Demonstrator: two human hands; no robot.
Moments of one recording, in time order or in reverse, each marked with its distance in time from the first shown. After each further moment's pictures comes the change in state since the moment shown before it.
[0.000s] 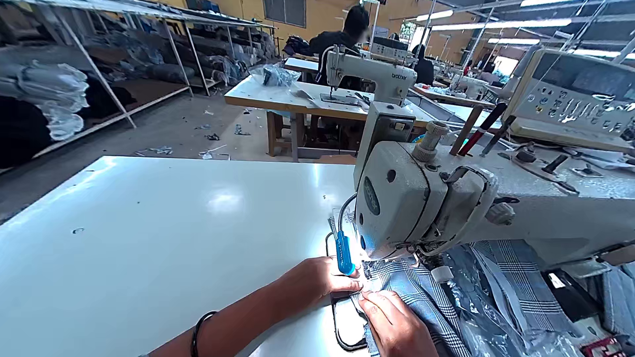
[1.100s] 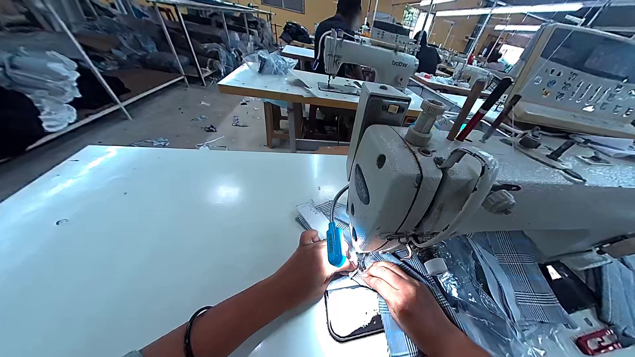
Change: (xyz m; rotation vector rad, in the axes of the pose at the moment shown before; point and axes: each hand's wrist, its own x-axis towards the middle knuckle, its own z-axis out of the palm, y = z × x) left_hand 0.011 0.015 0.008 0.217 0.128 -0.216; right_hand 0.010 0.052 0.004 0.092 -0.027 -0.180
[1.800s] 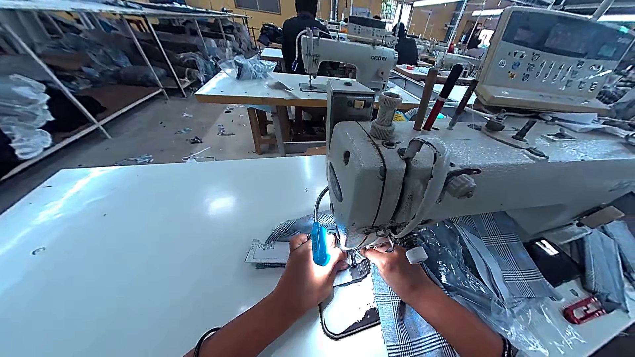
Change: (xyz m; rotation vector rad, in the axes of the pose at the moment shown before) left_hand 0.003 0.013 0.023 0.131 0.137 -0.193; right_hand 0.013 0.022 0.020 -0.061 0.048 0.186
